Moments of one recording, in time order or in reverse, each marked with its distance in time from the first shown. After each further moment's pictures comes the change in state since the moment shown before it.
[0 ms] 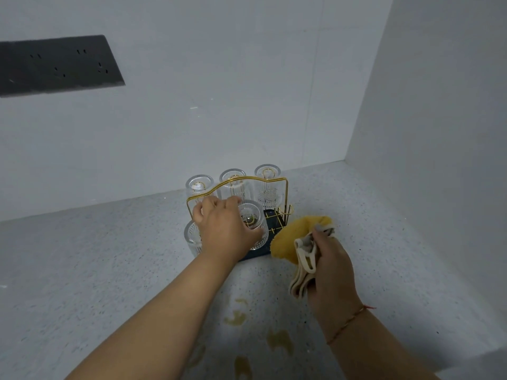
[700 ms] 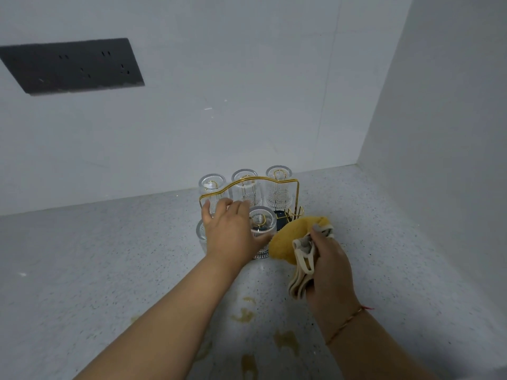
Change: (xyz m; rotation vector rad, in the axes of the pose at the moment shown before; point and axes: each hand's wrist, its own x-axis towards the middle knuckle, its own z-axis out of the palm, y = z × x) left_hand -0.009 -0.012 0.000 0.122 0.032 0.148; right_hand -0.007 0.001 0.013 0.057 -0.070 0.015
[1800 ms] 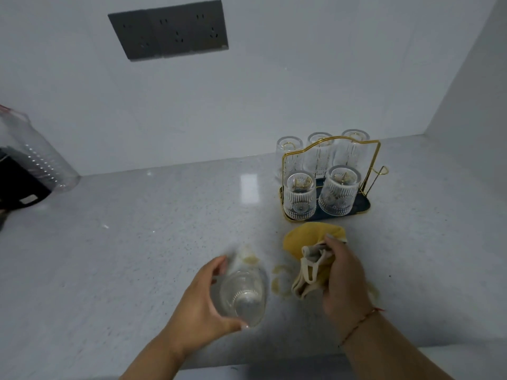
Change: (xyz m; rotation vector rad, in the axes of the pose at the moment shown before) left_hand -0.225 -0.198 -0.066 -0.684 -0.432 -0.281; right_hand -0.114 0.090 0.078 -0.024 0.010 0.193
